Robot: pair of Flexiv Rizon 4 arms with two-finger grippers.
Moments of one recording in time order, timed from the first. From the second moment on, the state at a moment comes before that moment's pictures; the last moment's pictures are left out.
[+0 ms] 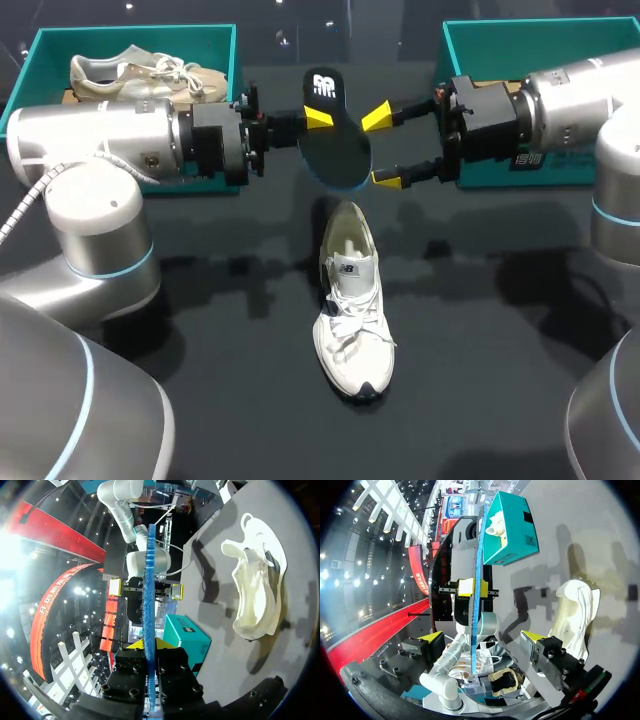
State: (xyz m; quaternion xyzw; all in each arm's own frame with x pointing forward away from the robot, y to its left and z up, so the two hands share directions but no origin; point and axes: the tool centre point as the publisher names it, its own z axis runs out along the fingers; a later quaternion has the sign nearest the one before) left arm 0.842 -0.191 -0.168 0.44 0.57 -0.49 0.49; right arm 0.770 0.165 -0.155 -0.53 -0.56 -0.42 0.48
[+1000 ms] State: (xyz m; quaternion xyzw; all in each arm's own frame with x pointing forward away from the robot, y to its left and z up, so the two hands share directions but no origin) left arm 0.839 -0.201 -0.170 0.44 0.56 -0.46 0.53; right arm 0.787 0.189 -0.164 -0.52 -0.56 -0.42 0.49
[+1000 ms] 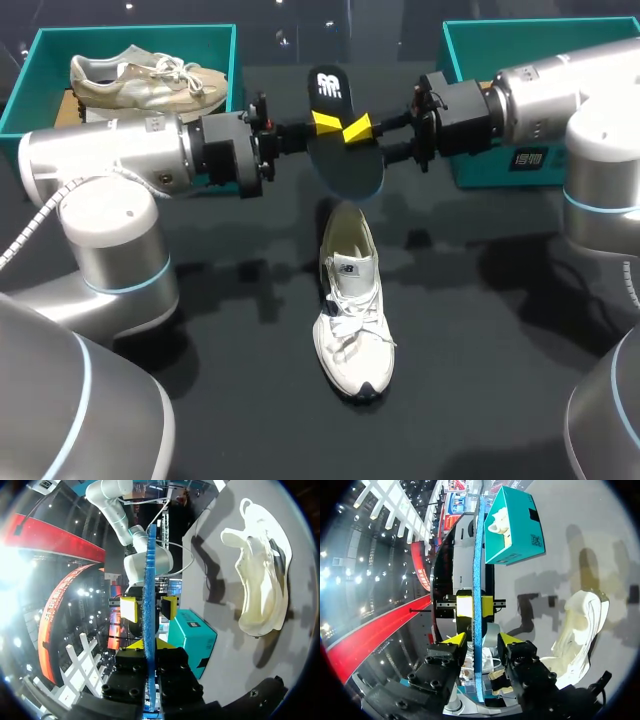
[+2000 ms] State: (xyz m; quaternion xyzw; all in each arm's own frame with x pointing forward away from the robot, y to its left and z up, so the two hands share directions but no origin) left arm 0.843 -0.204 -0.181 0.44 0.57 -0.46 0.52; right arm 0.785 0.192 -0.169 -0.50 -0.56 -0.45 0.49
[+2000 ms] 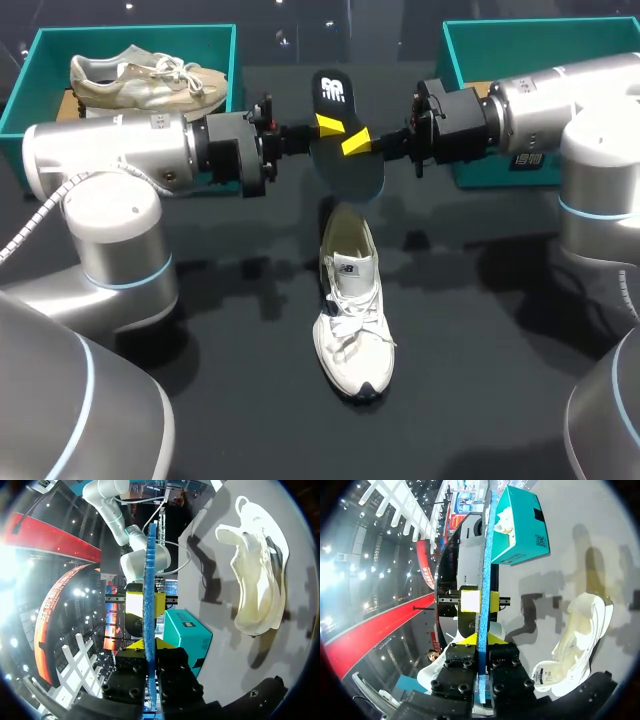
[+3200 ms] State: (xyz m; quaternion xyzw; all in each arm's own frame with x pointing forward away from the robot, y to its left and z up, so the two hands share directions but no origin) left arm 0.827 -0.134 -0.204 0.33 0.78 -0.43 0.30; right arm 0.791 0.163 -0.176 -0.43 -0.64 -0.52 0.37
